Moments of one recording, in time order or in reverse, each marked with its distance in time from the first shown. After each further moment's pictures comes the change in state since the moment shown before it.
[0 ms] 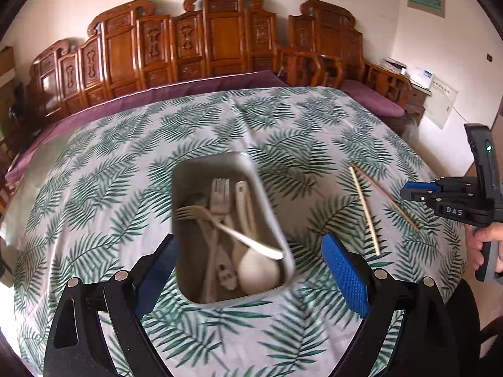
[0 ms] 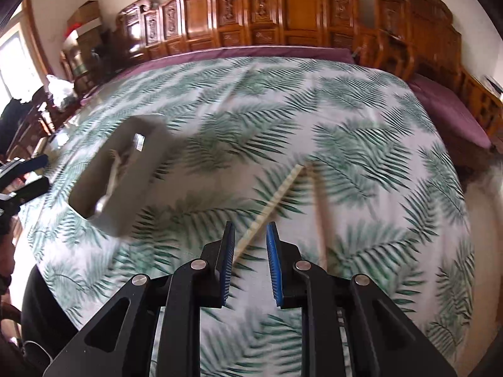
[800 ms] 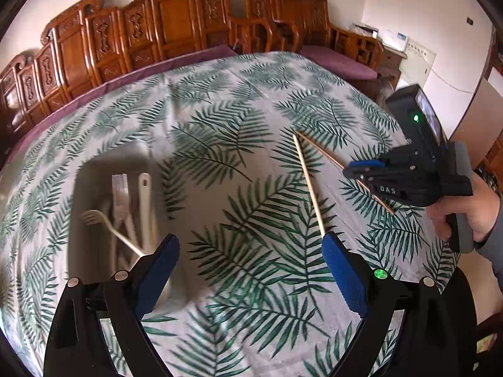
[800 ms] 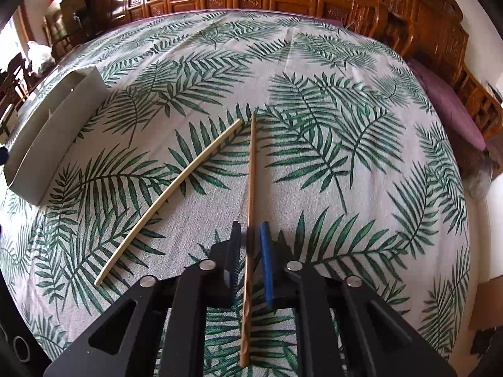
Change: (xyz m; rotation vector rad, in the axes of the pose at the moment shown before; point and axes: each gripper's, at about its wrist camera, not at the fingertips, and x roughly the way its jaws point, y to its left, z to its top) left arm 0.064 -0.102 -0.002 0.115 0.124 -0.083; right arm 0.074 -0.049 -0.008 -0.081 0.142 -0.094
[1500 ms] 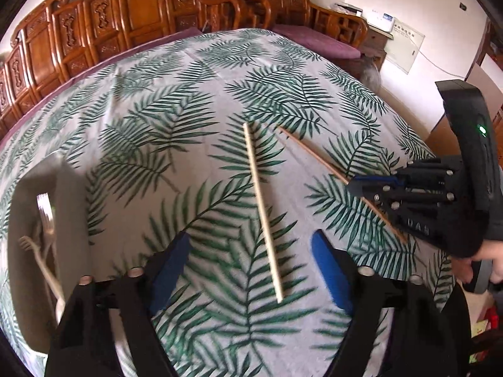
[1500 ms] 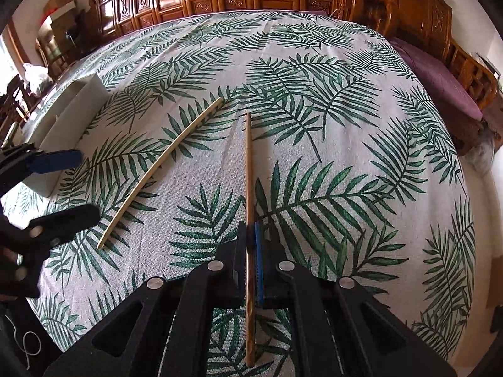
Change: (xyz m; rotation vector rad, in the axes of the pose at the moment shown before) left arm 0.068 -0.054 0.026 0.042 0.077 -0.082; right arm -0.017 -0.021 -0.037 0.099 -0.006 0.035
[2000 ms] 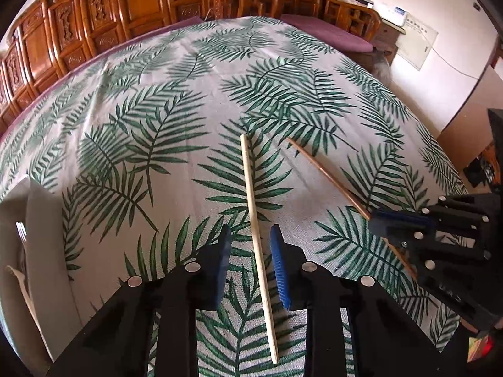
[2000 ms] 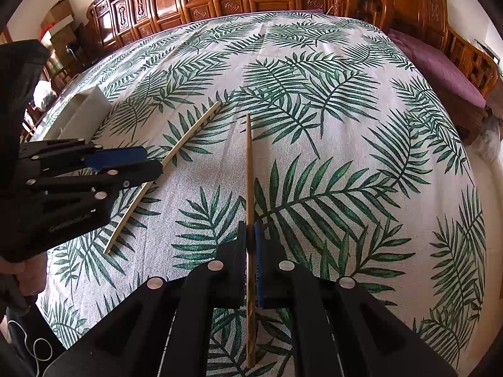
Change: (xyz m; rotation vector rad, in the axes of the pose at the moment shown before) left arm 0.044 -0.002 0.032 -0.034 0.053 0.030; right arm -0.001 -0.009 -0.003 0.055 -0.020 0.058
